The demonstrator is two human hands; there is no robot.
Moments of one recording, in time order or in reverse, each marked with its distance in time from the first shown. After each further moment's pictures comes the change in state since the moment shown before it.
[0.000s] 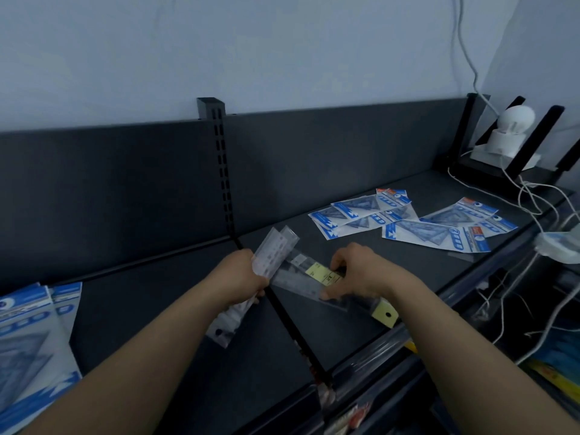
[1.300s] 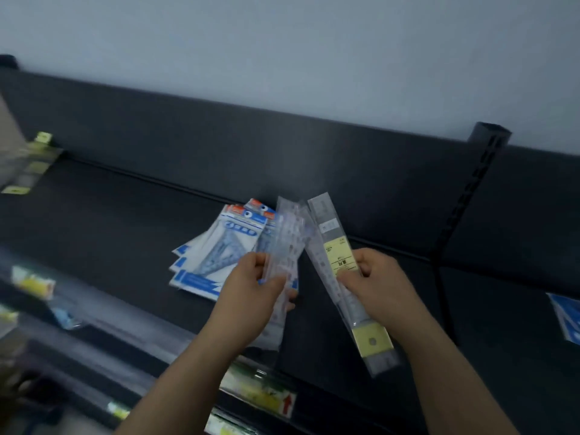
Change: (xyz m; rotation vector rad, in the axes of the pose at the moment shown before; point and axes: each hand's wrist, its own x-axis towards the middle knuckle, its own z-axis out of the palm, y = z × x) left_hand -0.208 -0.085 -0.029 -0.731 0.991 -0.233; right_hand -0.035 -0.205 0.065 0.638 -0.215 -0.652
